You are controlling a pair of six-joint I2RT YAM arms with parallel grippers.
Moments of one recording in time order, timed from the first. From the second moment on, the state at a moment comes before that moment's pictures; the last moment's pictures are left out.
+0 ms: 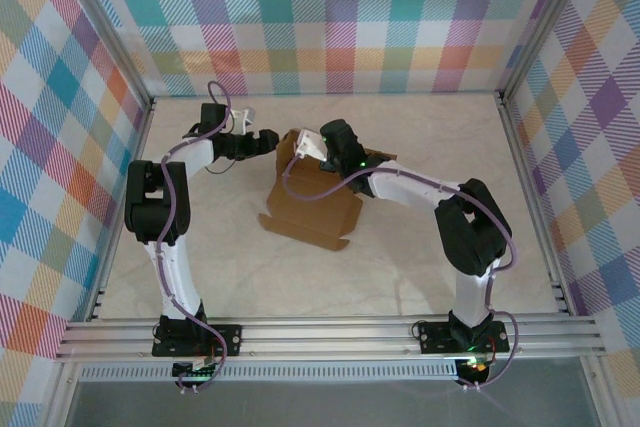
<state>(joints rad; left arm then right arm) -0.06 2.05 1.43 -0.24 0.68 -0.24 0.71 1.88 1.38 -0.08 0.34 -0.82</state>
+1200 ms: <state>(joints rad) -0.02 2.03 1.37 -0.18 0.66 -0.28 0.76 1.92 1.27 0.25 0.49 -1.08</state>
